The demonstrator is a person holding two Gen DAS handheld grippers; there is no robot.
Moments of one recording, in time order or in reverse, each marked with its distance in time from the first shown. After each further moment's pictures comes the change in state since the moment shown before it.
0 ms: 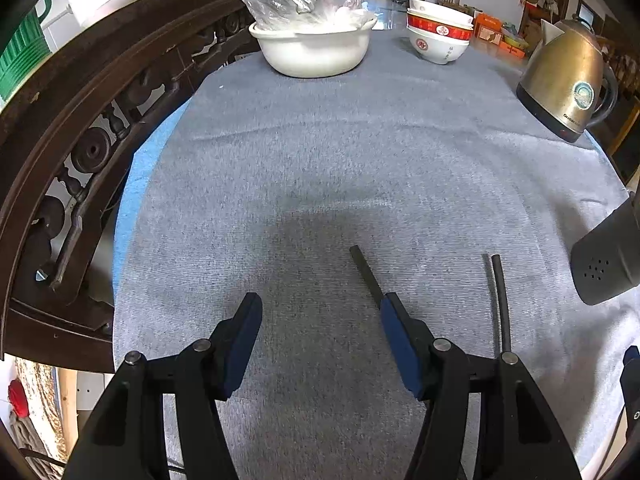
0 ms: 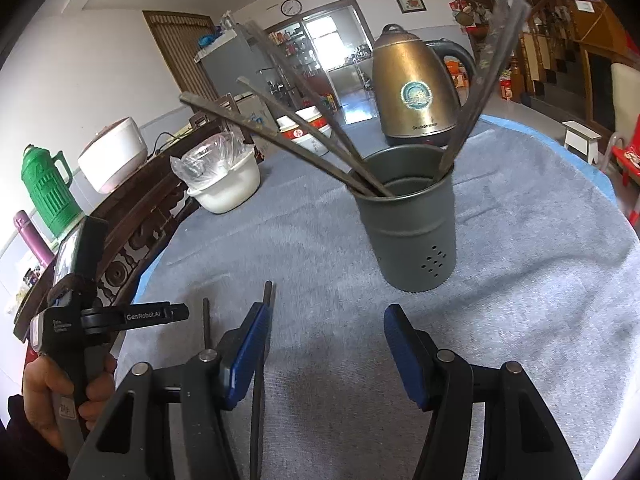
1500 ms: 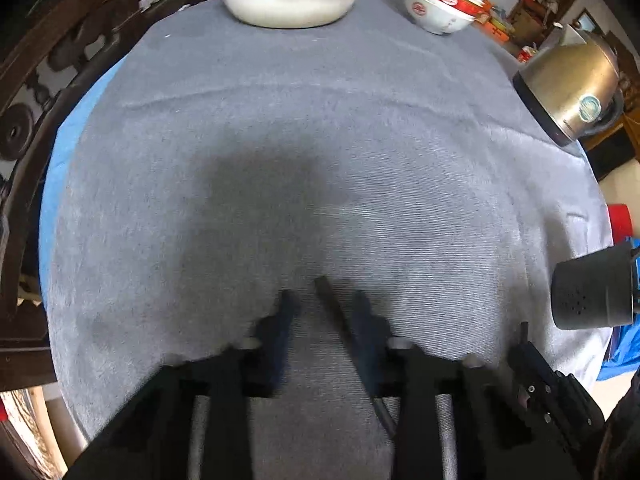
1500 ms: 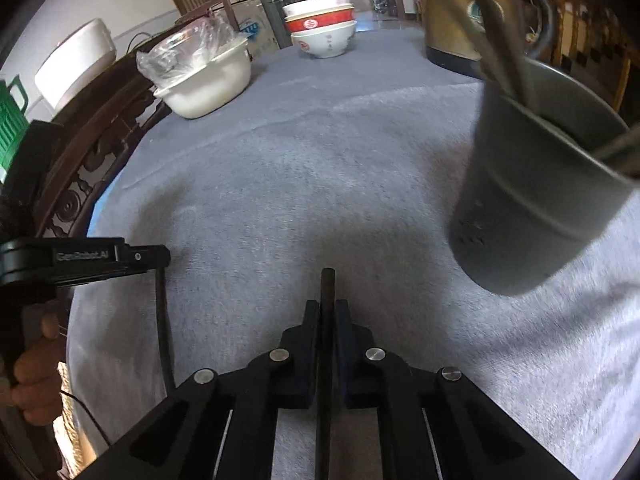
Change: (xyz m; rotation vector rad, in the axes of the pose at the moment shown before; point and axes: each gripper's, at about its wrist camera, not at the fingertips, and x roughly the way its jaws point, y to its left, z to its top) left arm 0.056 -0.004 0.044 -0.022 0.188 -0.200; right arm 0.112 0.027 0.011 -0.091 0.345 -0.083
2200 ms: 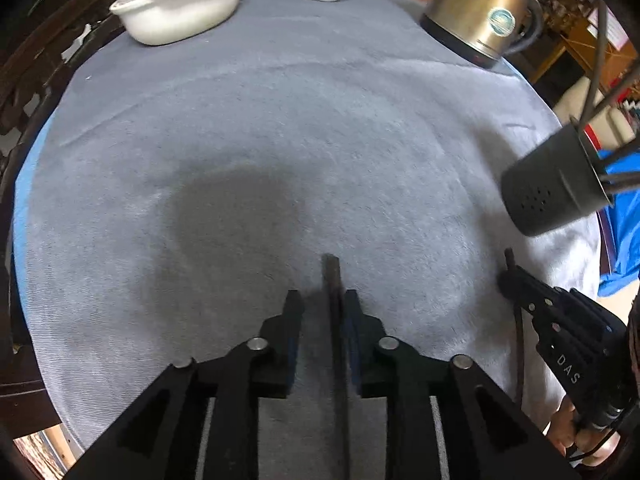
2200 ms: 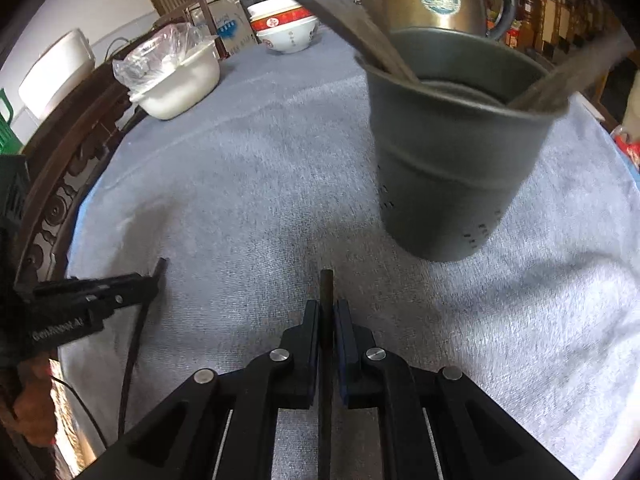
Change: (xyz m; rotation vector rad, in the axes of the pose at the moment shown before) left arm -0.004 -0.041 -0.028 0.244 0.024 -0.075; right arm -0.014 -0.025 -0.009 0.027 0.035 -0.063
